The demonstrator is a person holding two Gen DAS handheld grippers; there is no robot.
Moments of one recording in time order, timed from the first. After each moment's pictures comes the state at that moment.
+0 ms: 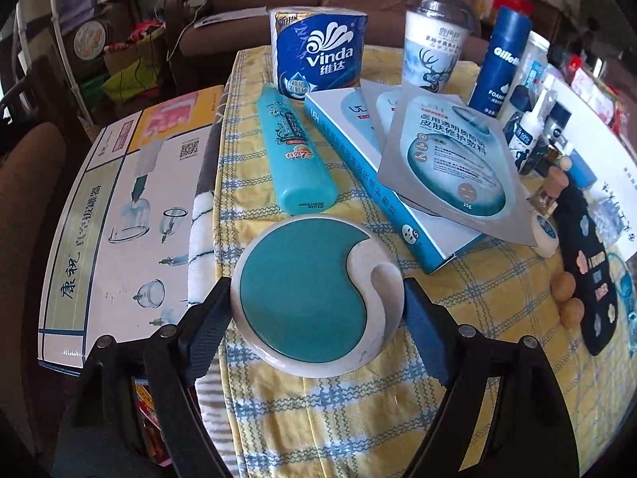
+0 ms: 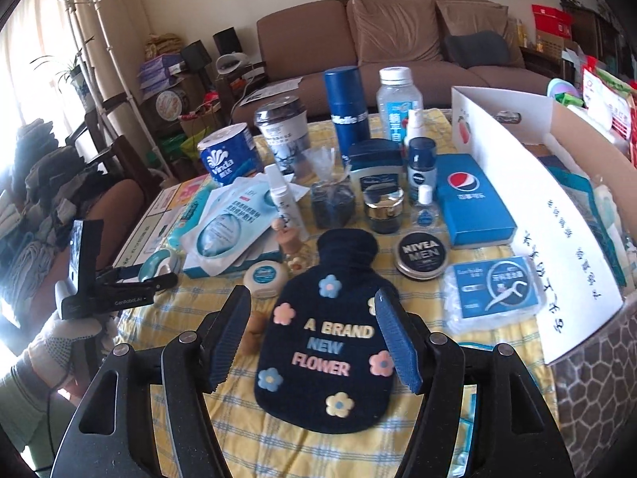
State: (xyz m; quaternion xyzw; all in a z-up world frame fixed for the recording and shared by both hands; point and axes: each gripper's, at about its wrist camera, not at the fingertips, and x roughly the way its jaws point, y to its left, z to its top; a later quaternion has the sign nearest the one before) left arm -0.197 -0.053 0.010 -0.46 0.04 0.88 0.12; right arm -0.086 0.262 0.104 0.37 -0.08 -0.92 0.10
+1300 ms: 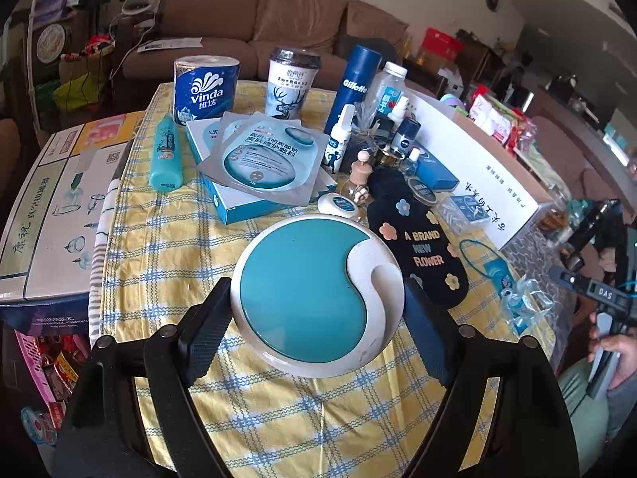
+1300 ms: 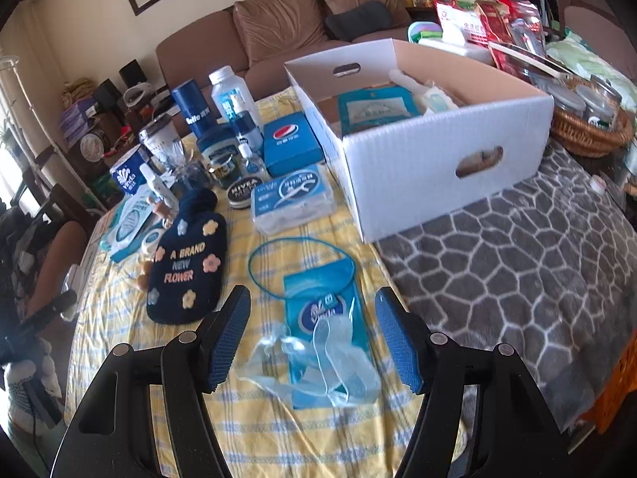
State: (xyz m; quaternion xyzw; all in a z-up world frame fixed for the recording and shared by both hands) left arm -0.076 -0.007 0.071 -0.41 -0.05 0.88 0.25; right arm 0.038 0.386 0.081 0.40 -0.16 -0.90 -0.04
